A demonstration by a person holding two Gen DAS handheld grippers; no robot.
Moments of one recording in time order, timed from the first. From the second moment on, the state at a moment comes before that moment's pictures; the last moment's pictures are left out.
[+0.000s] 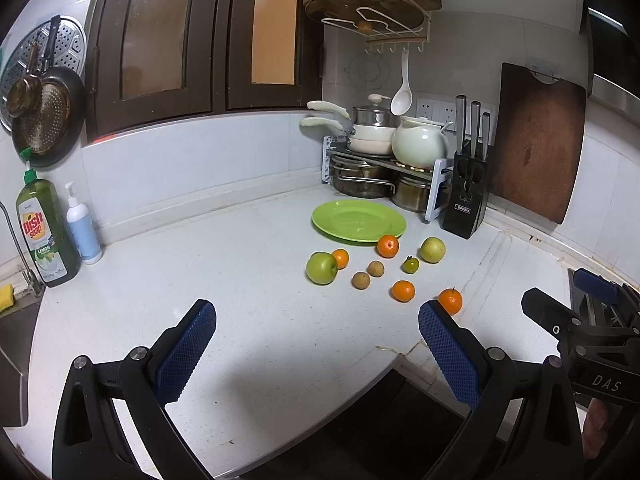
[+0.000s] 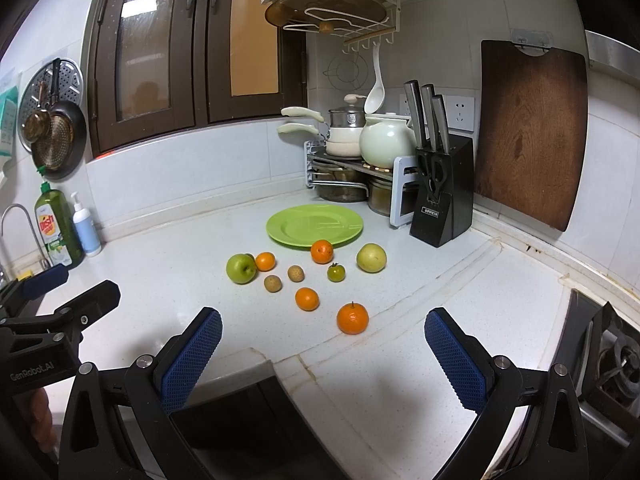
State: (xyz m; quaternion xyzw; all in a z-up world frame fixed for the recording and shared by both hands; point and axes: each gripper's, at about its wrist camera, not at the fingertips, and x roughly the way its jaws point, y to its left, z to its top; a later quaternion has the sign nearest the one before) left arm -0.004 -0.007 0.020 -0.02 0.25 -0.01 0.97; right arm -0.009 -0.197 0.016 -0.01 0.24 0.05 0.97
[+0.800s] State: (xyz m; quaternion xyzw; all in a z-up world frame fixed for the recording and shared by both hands) left arm 0.049 -0.027 0.002 0.03 0.26 -0.07 0.96; right arm 0.038 -0.216 -0.005 0.02 0.29 0.04 0.96
